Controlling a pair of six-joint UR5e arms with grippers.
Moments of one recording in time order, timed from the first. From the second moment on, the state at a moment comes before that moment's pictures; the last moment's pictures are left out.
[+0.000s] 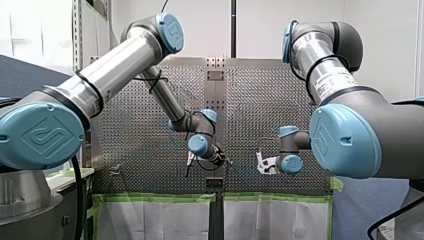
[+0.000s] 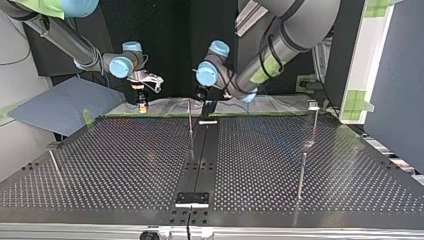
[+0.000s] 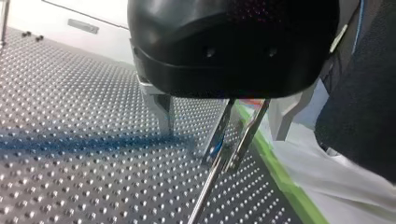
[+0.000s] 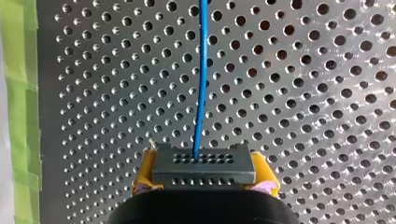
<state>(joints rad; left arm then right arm) -0.58 -2.40 -1.52 -2.74 -1.70 -1.61 1.86 -0.69 1.66 -0.78 1.48 1.38</state>
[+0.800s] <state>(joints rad) -0.66 -2.37 -1.55 -2.75 -1.76 -1.60 1.86 -0.69 1.66 -0.77 1.47 1.38</state>
